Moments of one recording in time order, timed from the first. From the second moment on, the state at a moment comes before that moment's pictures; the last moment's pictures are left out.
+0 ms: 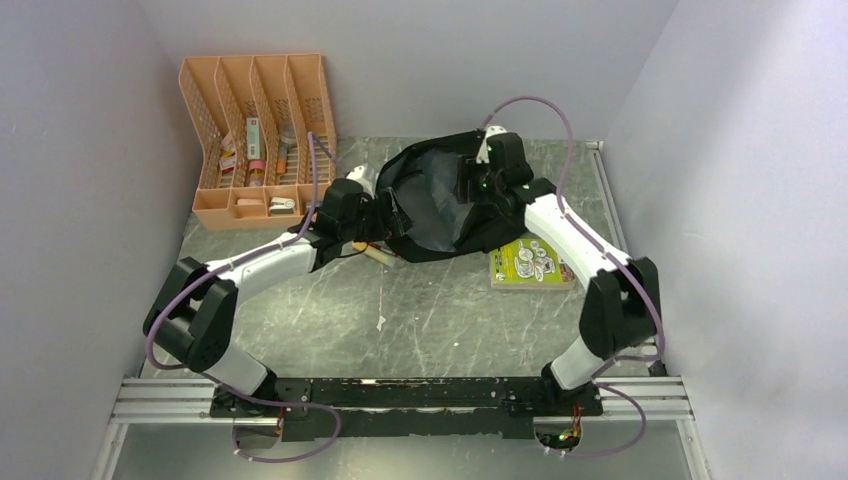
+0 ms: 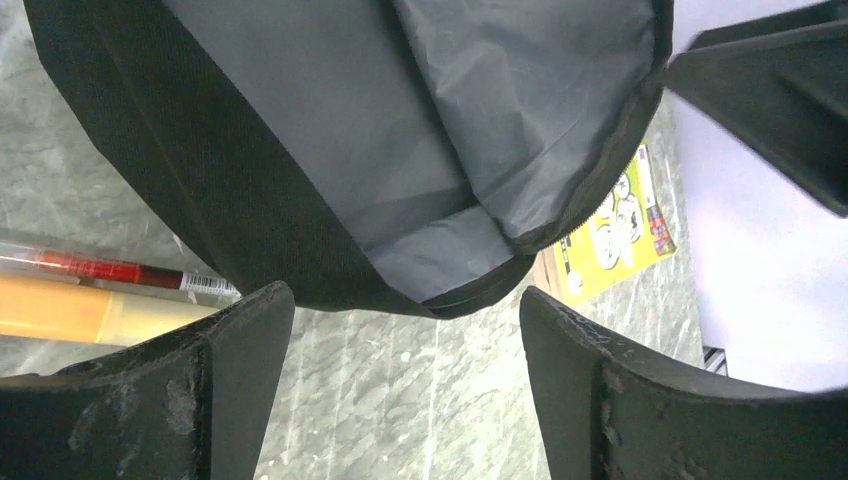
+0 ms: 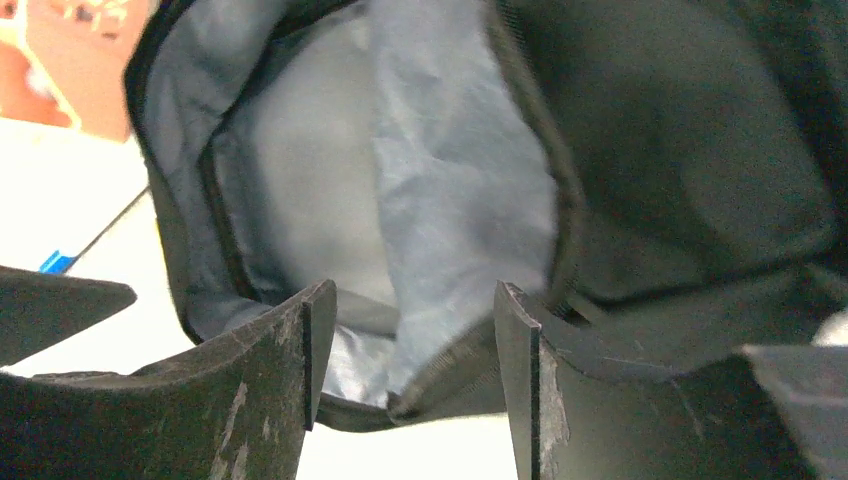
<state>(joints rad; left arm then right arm) -0.58 1.54 0.94 0.12 0.11 -0.71 0.38 1.65 1.34 -0.34 -0.08 0.19</state>
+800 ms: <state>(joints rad) -0.57 1.37 0.89 -0.05 0.12 -0.49 -0.04 1.50 0.97 -0.28 0.34 0.52</state>
